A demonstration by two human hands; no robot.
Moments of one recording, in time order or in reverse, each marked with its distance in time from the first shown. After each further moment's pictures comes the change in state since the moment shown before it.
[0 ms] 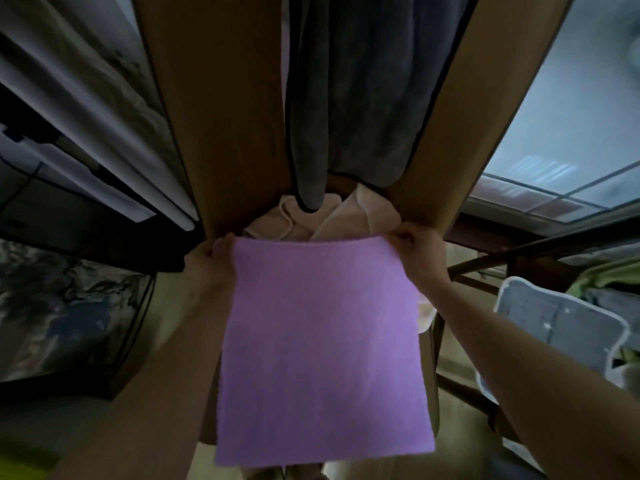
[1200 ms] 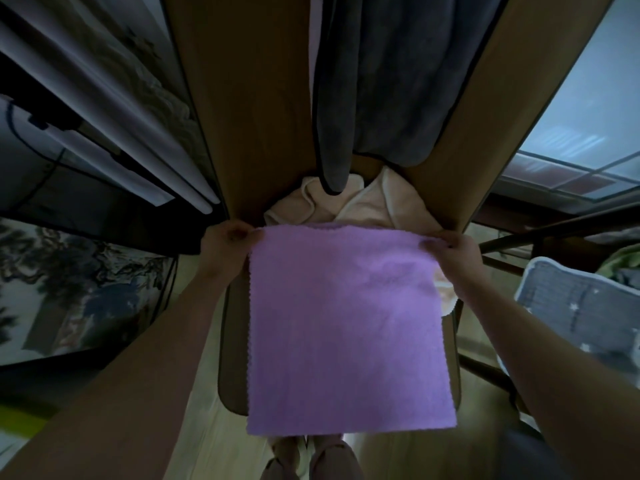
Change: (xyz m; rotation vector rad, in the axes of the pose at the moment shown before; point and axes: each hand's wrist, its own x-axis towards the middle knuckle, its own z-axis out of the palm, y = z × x) left_hand 0.025 -0.004 -0.032 0.169 -0.380 0.319; right_hand -0.026 0.018 -0.002 0.297 -0.066 0.341
